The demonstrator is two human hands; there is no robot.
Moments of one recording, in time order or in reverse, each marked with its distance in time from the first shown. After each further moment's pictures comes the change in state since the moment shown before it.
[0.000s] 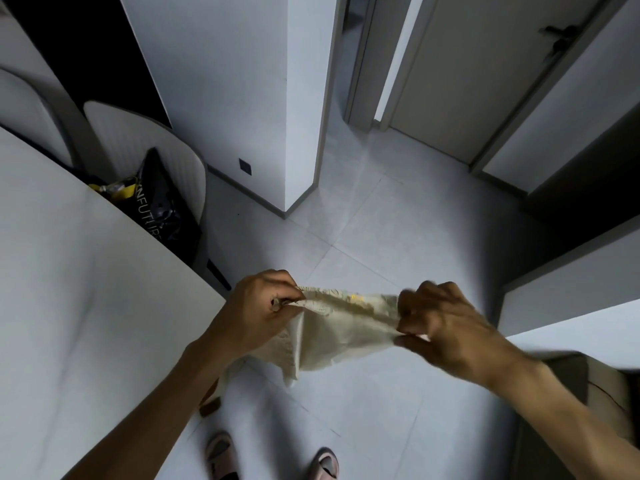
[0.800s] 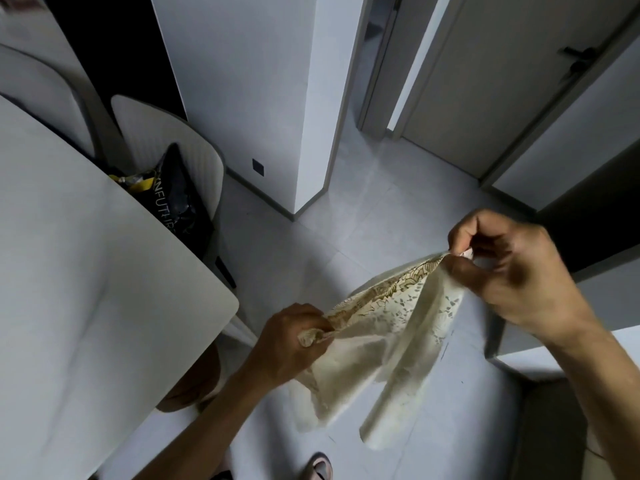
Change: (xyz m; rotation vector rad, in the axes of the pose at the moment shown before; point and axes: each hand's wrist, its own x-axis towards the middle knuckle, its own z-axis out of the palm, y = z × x) left_hand -0.041 -0.020 0.063 -0.112 0.128 -0.135; right_hand 0.024 -0.001 -0.088 0.641 0.498 0.070
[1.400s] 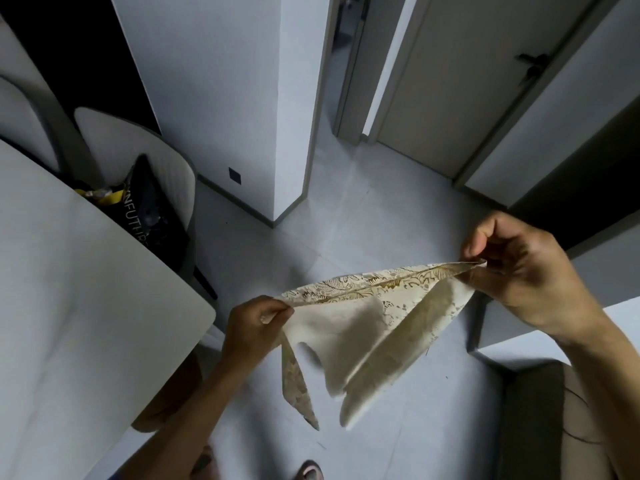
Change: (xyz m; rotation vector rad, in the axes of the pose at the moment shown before) left_hand 0.016 -0.034 0.018 -0.005 0.237 -0.247; right_hand -0.034 0.022 -0.046 0.072 0.019 0.114
